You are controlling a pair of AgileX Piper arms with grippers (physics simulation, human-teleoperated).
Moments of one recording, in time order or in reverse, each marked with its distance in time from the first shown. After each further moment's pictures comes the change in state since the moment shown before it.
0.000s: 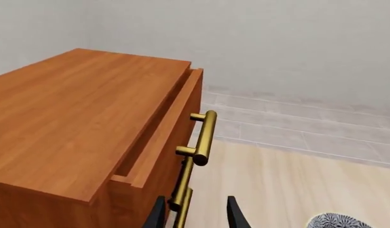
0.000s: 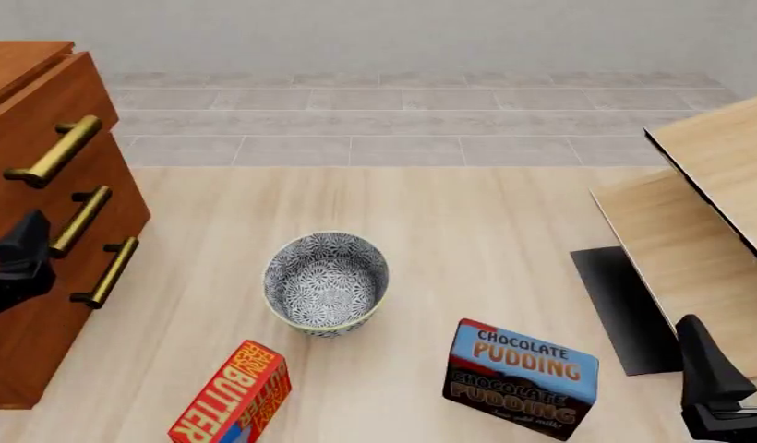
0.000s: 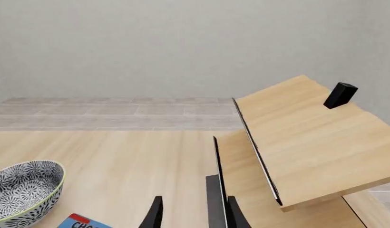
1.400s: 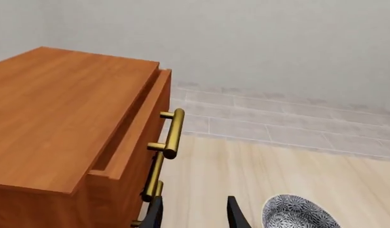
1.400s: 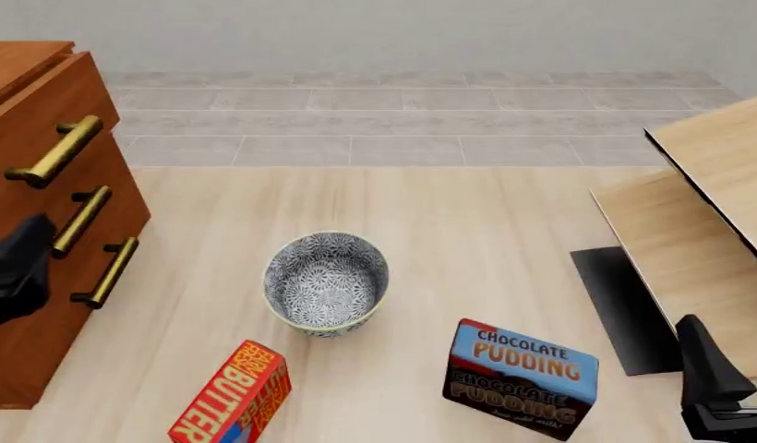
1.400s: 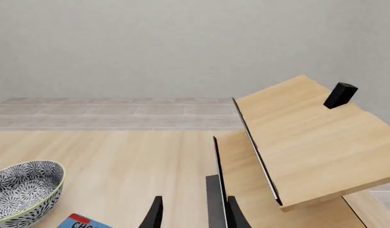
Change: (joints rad) left arm -0.135 -0.221 -0.073 0.306 -0.035; right arm 0.000 0.000 0.000 0.000 0.000
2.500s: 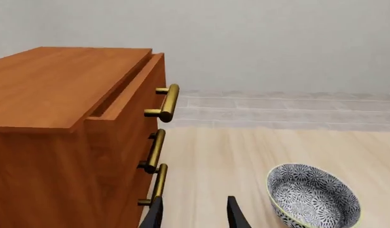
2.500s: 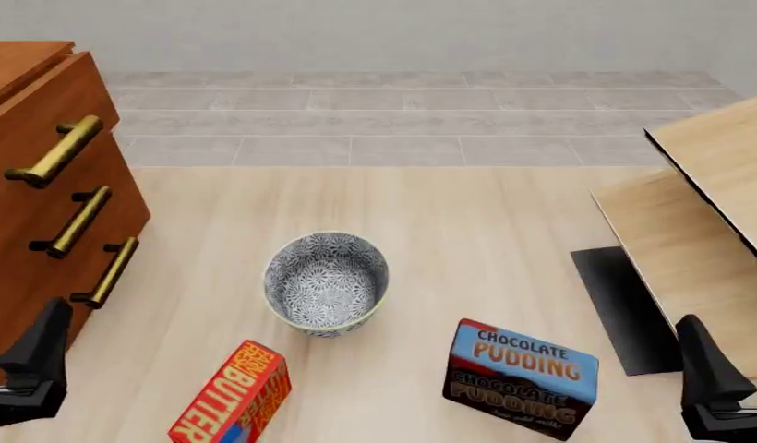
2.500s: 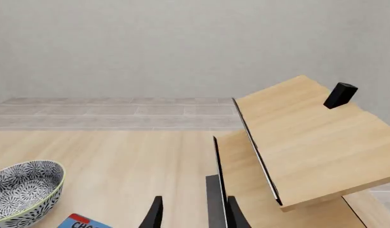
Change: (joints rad) left arm -0.030 -0.333 0.248 0.028 0.103; right arm 0.000 0.000 0.000 0.000 0.000
